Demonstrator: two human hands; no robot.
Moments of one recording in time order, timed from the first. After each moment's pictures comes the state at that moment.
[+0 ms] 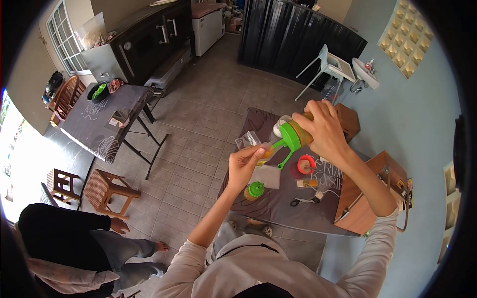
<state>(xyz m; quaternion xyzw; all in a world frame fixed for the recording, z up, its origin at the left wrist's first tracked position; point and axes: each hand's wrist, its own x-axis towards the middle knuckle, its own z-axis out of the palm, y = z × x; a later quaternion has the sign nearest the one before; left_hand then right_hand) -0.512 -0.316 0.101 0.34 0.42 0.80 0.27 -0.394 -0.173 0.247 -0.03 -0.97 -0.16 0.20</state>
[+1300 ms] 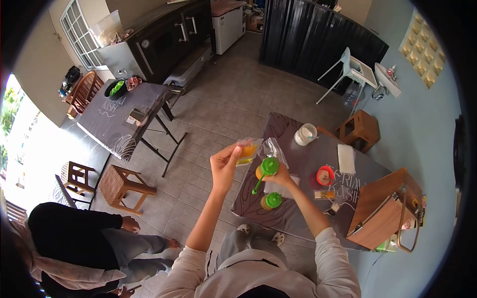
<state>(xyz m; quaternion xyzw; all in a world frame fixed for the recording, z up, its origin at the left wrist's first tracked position) -0.584 -0.346 0.107 0.30 0.50 0.79 0.18 -0.468 -0.155 -0.065 -0.17 -0.81 0.53 0.17</state>
